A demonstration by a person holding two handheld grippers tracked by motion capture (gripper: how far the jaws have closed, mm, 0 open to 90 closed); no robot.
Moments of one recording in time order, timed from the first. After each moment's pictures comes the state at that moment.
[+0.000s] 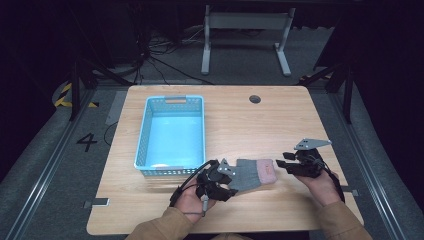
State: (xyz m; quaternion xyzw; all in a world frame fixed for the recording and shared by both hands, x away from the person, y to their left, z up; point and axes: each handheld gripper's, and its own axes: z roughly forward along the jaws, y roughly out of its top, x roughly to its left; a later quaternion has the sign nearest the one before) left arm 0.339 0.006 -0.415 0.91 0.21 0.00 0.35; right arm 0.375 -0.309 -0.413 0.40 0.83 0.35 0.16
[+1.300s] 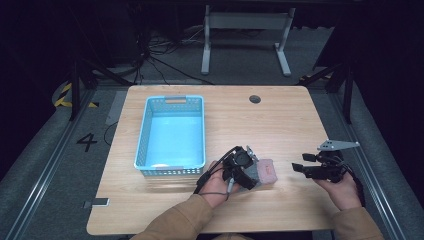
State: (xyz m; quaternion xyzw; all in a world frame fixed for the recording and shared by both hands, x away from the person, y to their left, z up) left arm 0.389 -0.065 -0.428 0.93 0.21 0.01 0.30; right arm 0.356 -0.354 -0.396 0.44 0.81 0.37 0.14
